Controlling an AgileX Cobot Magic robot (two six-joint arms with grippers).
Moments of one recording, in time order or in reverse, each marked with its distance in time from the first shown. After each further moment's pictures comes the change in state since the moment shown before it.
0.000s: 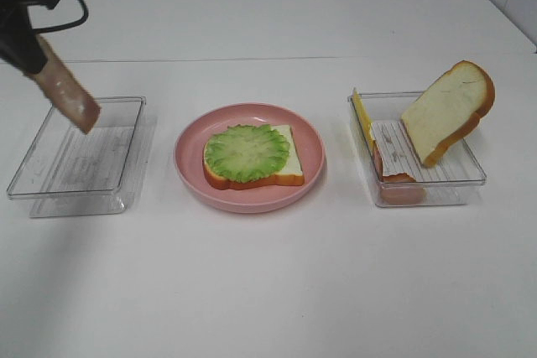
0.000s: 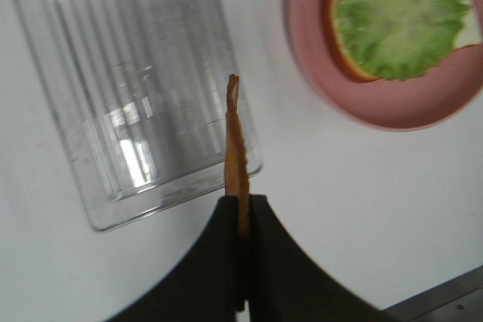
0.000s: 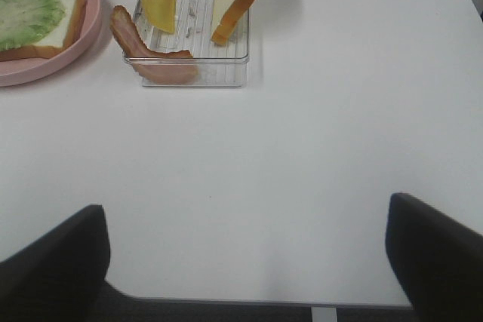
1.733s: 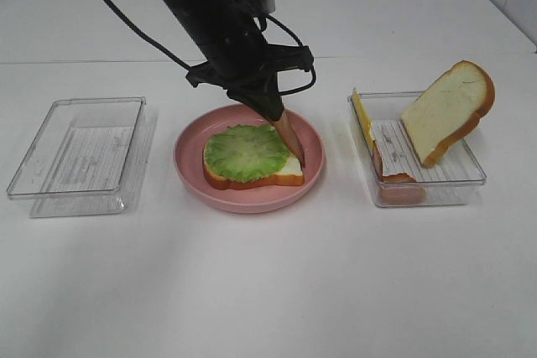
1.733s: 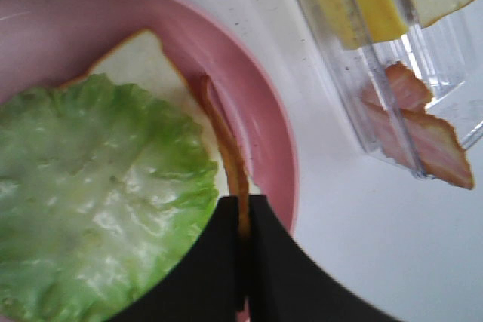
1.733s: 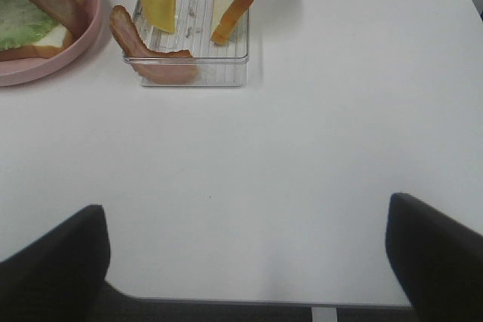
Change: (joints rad) left arm -0.359 0.611 -0.490 -0.203 -0.139 -0.097; right arm 0.000 0.000 0.000 0.000 0.000 0.000
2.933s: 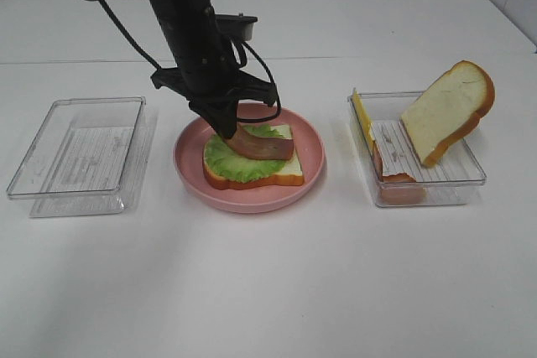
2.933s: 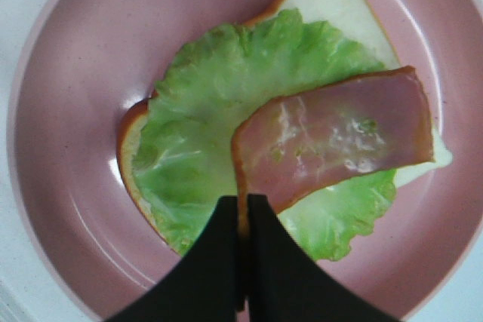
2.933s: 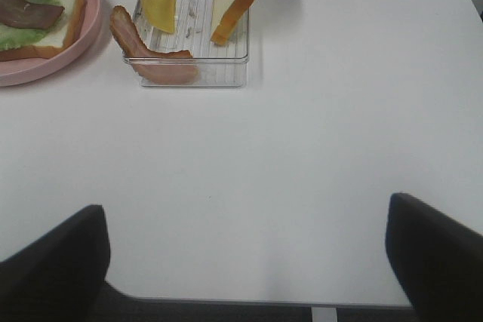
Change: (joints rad) left arm 0.003 0.036 -0.001 0.291 0.078 -0.083; right arm 0.000 0.000 0.000 0.000 0.000 0.000
